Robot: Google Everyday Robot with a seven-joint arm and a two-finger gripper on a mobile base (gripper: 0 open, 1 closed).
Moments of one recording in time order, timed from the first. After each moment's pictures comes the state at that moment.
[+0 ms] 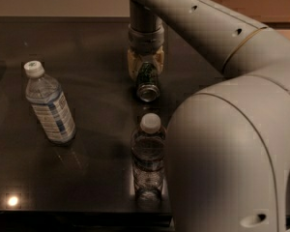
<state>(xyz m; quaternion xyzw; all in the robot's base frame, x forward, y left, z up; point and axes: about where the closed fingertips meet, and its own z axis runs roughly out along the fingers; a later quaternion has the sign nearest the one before) 0.664 -0.009 0.848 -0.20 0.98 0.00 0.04</state>
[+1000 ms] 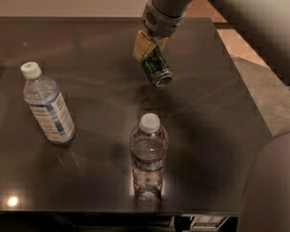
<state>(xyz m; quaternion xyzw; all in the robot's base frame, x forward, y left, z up) 0.656 -0.011 0.919 -0.37 0.91 0.08 0.18</state>
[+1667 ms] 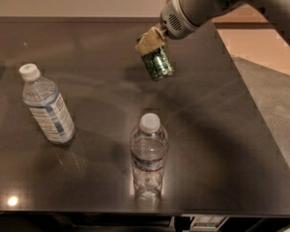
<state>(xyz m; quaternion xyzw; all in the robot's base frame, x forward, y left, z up) 0.640 -0.015 0.957 -0.45 0.81 0.17 0.34</state>
